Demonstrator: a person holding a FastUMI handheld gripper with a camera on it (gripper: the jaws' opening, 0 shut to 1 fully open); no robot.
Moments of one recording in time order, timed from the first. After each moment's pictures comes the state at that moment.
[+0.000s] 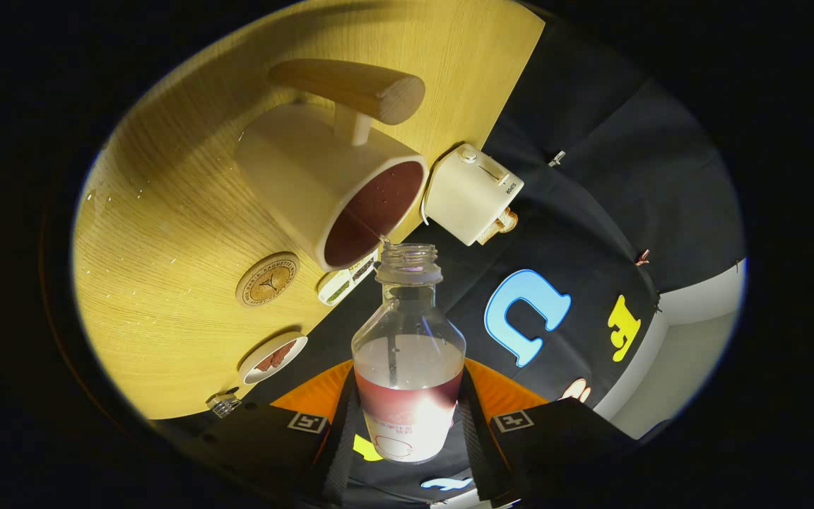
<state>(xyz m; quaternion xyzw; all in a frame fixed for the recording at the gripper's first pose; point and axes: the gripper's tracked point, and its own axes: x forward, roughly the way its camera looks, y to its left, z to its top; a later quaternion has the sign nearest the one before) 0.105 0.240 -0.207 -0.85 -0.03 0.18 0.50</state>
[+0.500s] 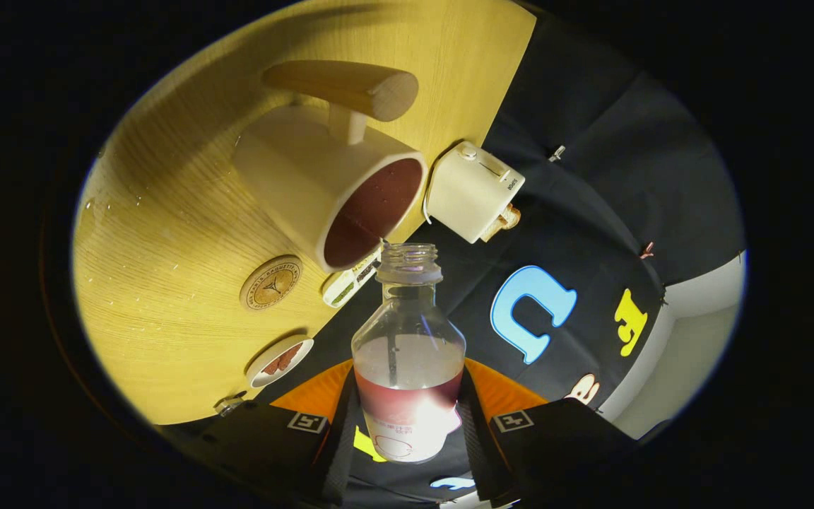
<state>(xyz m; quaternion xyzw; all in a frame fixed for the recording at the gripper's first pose) 0.108 0.234 -0.209 -0.83 -0.01 0.18 0.52</state>
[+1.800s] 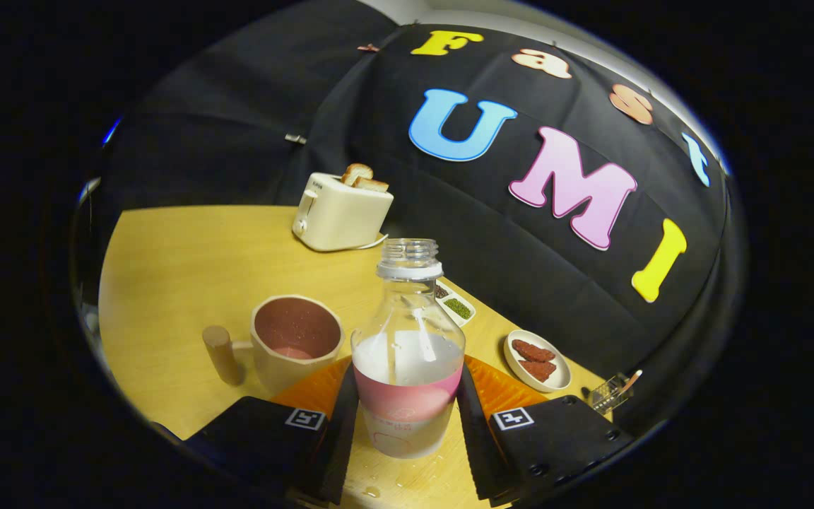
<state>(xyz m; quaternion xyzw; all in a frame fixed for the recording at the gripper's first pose) 0.080 0.213 -0.240 -0.09 0.18 0.20 0.96</state>
